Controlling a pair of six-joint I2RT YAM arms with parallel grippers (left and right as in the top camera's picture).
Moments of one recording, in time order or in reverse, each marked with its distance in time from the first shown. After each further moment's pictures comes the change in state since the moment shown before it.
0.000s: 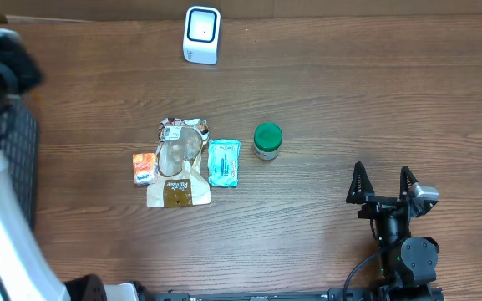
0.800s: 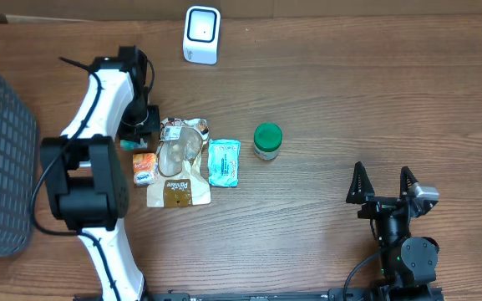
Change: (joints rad) left arm -0.251 0.585 -0.502 0.170 -0.124 0.077; right arm 0.000 0.000 0.000 0.000 0.000 0.000
